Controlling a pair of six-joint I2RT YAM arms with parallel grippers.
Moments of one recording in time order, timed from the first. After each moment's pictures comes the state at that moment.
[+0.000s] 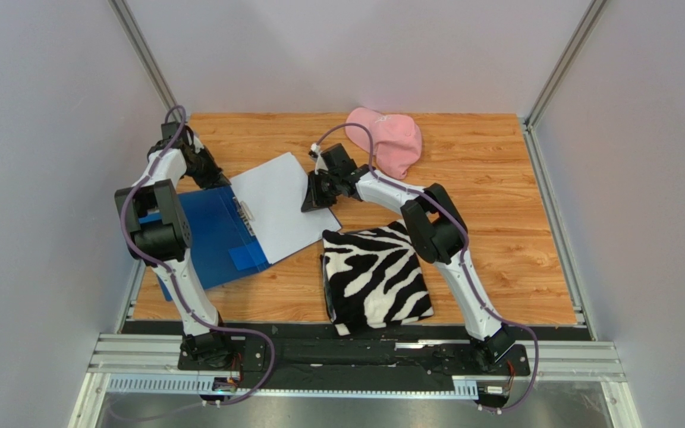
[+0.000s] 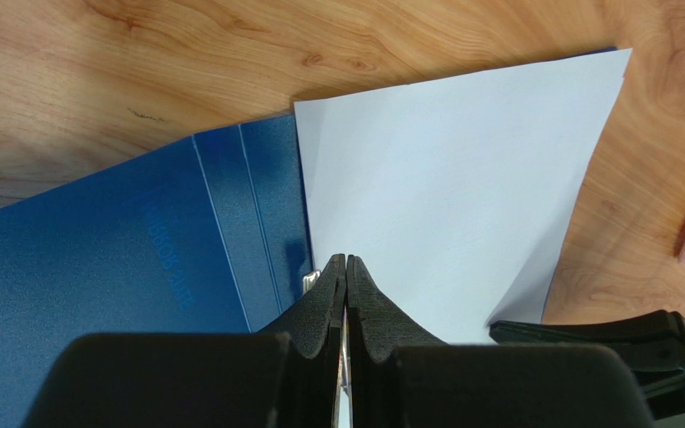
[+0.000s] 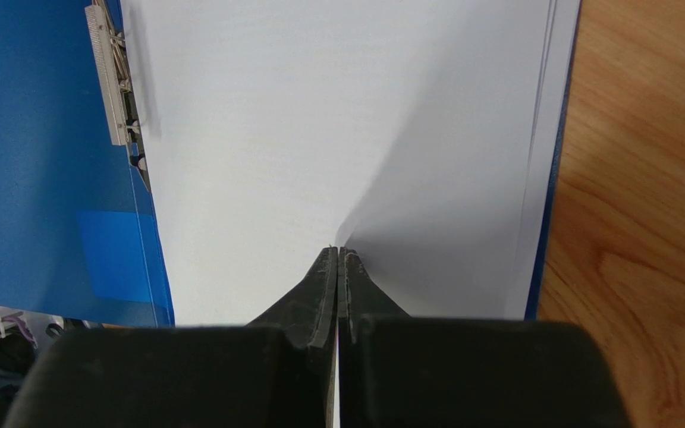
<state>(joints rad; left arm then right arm) 0.26 2.02 1.55 -0.60 0.36 -0.39 0.67 2.44 1.92 -0.27 -0.45 0.52</state>
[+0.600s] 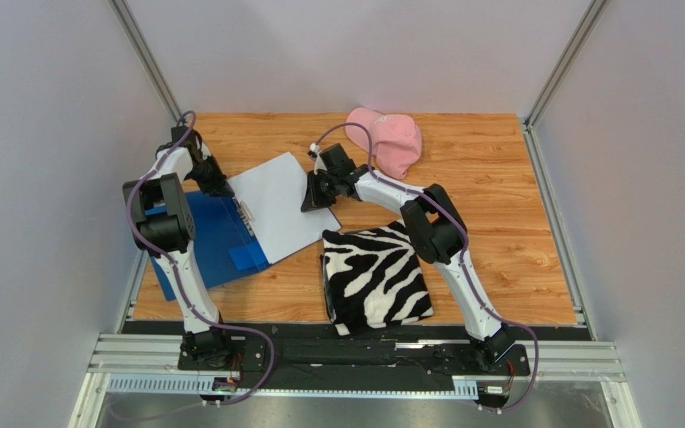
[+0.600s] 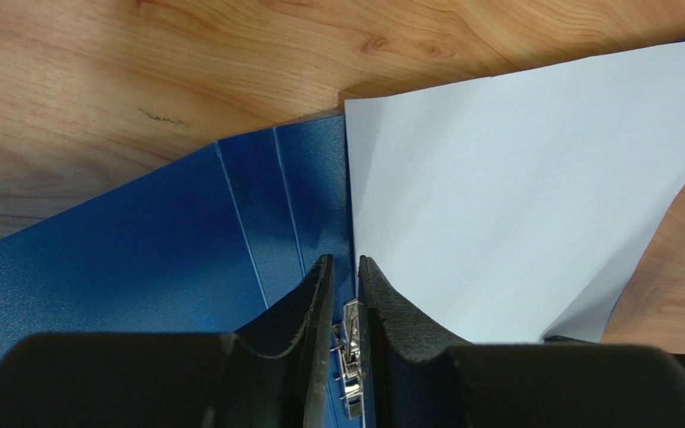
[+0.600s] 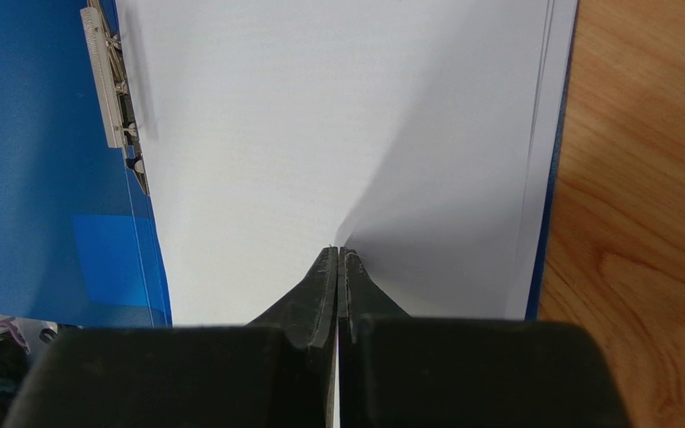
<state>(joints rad) 0.24 2.12 1.61 -0.68 0.29 -0.33 0.67 2.44 1.93 -0.28 -0.43 0.52</state>
